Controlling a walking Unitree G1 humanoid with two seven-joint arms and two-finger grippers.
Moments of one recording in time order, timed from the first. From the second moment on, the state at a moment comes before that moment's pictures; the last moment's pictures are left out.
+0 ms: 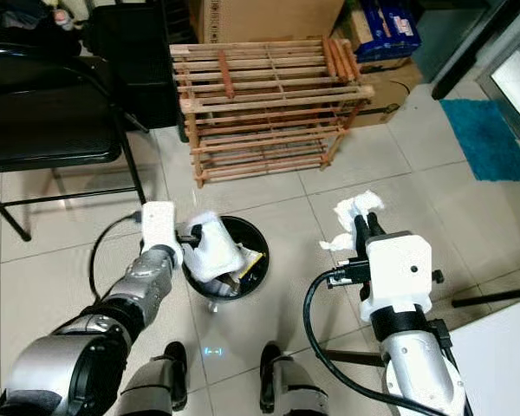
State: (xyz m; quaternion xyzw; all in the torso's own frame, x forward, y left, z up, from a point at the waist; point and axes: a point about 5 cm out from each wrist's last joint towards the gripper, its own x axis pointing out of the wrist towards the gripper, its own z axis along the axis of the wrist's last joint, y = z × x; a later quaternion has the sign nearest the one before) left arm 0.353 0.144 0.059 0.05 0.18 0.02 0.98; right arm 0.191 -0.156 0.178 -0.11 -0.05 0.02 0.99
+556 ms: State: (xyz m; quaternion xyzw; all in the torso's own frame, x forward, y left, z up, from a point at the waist) left arm 0.355 0.145 0.060 -0.02 0.20 0.03 0.98; right arm 0.191 -0.151 0.174 -0.11 -0.04 0.05 0.99
